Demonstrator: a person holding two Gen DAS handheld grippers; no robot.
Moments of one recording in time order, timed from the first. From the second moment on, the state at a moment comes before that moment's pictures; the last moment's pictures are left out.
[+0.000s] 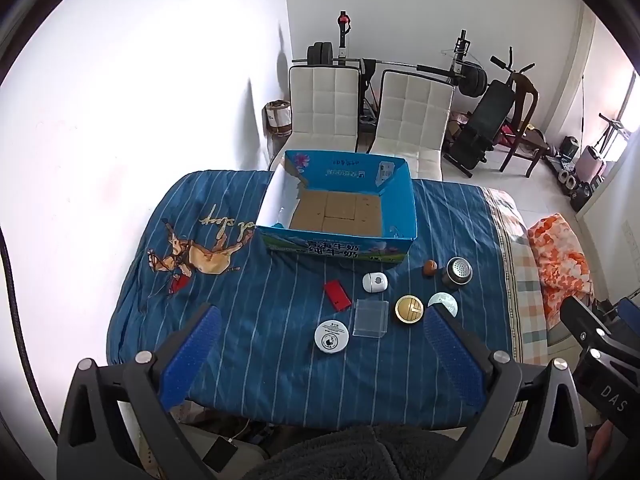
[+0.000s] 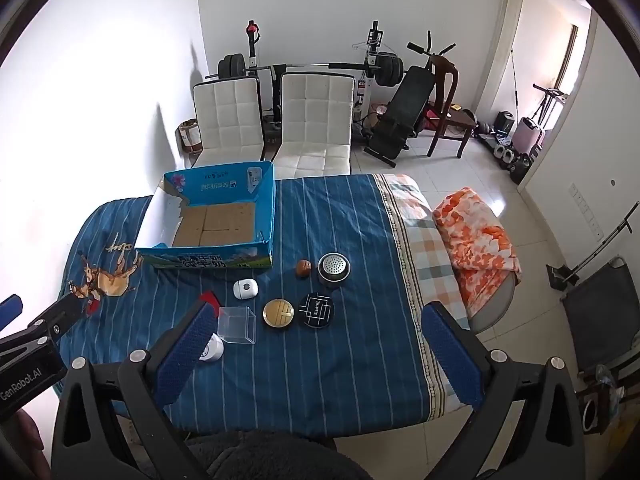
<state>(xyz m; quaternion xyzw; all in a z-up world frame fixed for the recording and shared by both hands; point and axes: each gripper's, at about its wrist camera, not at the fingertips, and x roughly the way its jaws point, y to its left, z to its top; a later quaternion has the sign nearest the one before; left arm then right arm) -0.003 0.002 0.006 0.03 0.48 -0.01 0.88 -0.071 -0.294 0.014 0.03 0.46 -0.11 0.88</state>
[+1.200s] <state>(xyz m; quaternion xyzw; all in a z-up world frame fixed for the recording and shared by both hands) -0.014 -0.001 0.024 0.02 0.44 -0.01 0.90 -0.084 -0.299 0.036 0.03 0.43 -0.13 0.89</state>
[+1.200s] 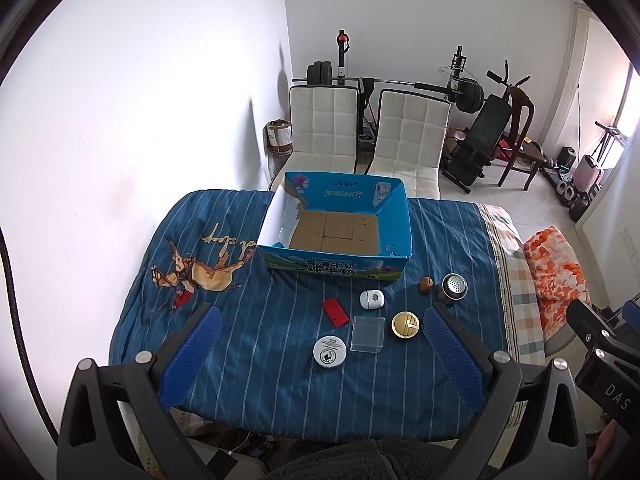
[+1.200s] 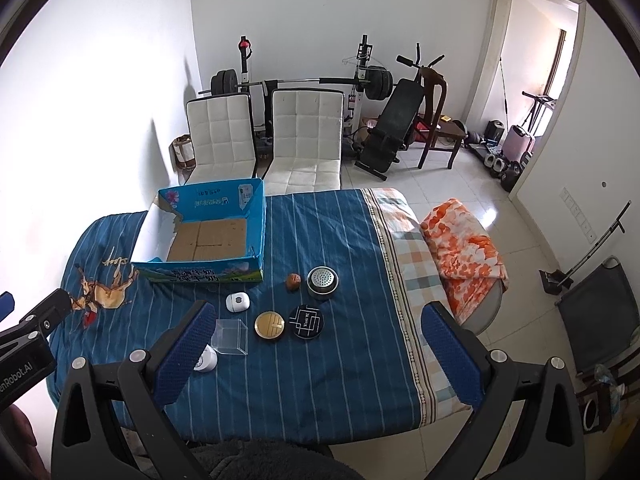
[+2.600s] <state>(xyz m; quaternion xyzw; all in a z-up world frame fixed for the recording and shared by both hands) -0.001 0.000 0.025 0.02 0.45 -0.01 0.90 -0.067 -0.297 0.035 0.04 0.43 -0.12 0.89</state>
